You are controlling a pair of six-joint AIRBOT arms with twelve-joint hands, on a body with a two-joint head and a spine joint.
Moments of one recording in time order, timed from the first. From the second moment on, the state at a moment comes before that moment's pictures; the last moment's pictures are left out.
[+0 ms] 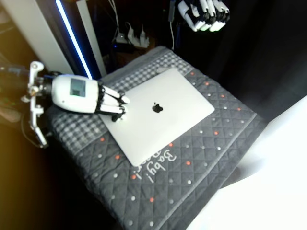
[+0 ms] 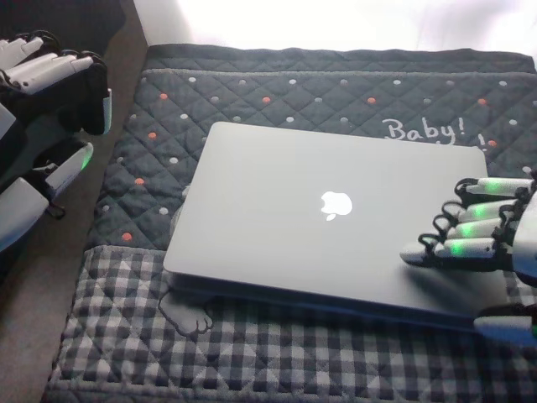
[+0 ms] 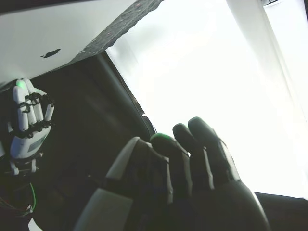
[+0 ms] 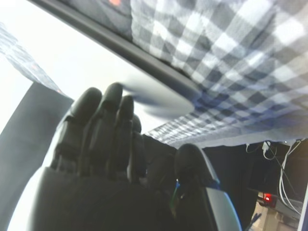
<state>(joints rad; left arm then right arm) 0.99 -0.77 0.84 -0.20 -1.44 1.10 -0.60 -0.73 0.88 -0.43 0.60 -0.69</state>
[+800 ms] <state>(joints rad) 0.99 -0.76 0.89 -0.27 -1.49 1.04 -0.60 -0.64 0.85 -0.10 0.90 -0.93</state>
